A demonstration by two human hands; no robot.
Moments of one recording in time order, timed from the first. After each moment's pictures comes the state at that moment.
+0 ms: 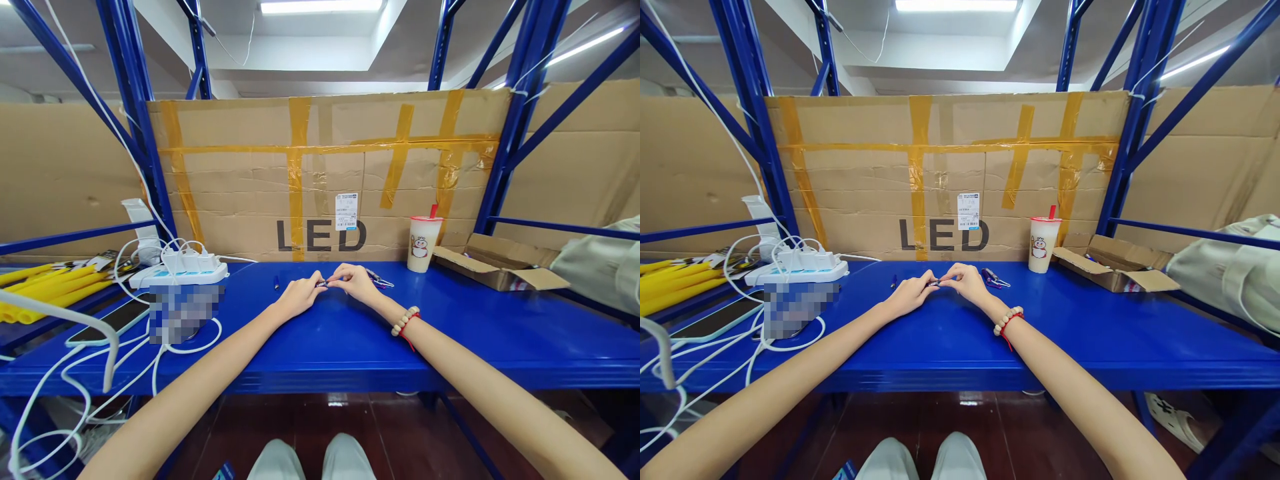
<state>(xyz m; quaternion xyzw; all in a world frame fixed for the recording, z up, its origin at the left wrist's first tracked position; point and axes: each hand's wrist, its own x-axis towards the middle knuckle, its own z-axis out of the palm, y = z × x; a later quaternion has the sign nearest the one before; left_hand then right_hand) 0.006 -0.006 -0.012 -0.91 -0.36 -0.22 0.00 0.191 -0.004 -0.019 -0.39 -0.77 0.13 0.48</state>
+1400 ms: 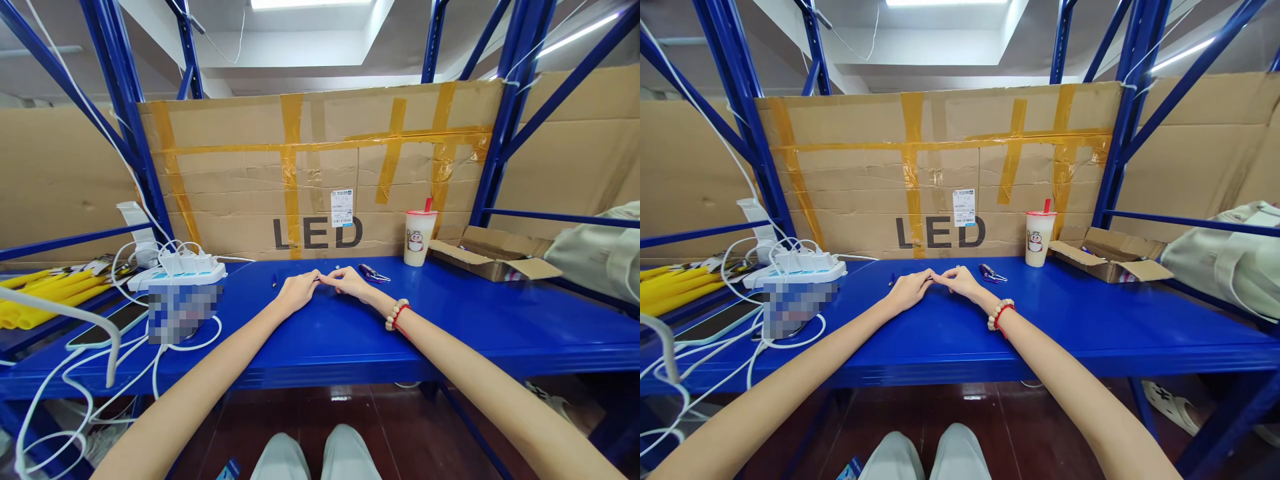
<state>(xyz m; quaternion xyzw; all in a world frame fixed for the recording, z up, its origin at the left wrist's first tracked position) 0.012 -0.004 -0.011 -0.89 -0.40 -0.21 0.05 0.181 -0.010 -0.020 -0.48 -0.70 0.30 0.43</state>
